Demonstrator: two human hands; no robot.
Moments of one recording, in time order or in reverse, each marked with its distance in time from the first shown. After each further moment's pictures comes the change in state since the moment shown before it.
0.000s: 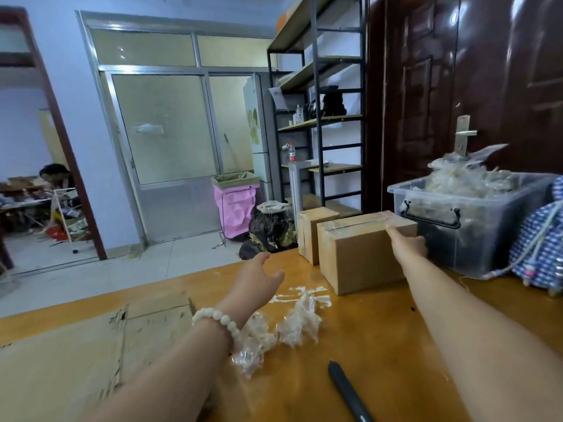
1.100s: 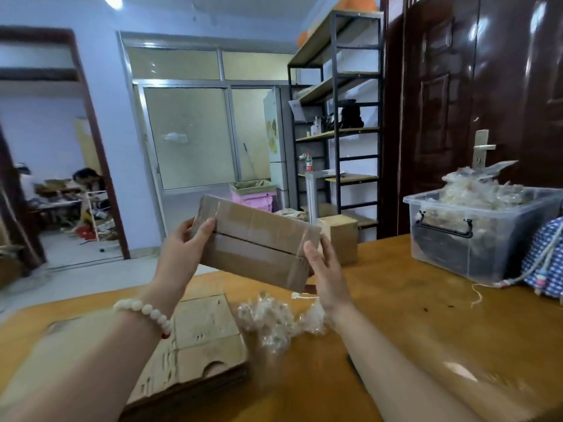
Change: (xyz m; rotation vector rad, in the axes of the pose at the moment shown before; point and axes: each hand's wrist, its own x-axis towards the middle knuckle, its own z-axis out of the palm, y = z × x) left_hand -0.043 -0.050 -0.128 -0.553 0.463 0.012; right_hand -0.213 -0.006 0.036 0.541 -0.766 -0.440
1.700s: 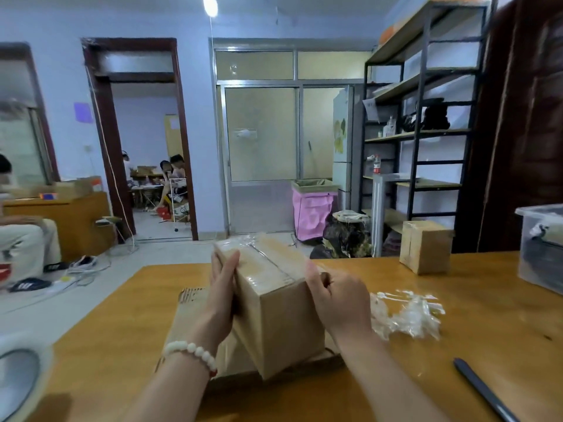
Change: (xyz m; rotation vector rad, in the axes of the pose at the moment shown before) left_hand -0.031 -0.105 -0.120 -0.437 -0.025 -0.313; right_hand -0.051 0.022 0.140 -0.844 -0.015 -0.435
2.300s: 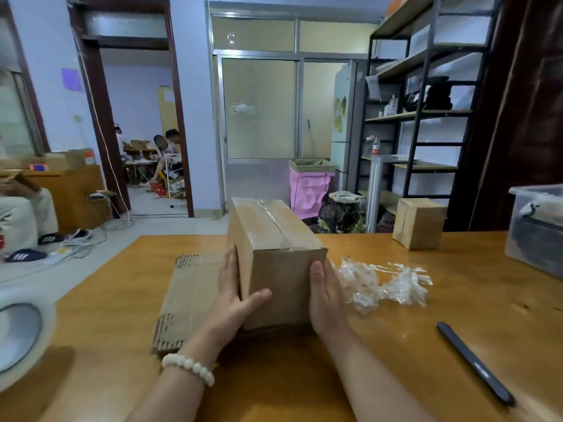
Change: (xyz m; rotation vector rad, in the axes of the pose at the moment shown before) left_hand -0.078 -0.031 0.000 0.540 -0.183 0.244; right_hand -0.052 0.015 0.029 0.686 -0.111 0.210
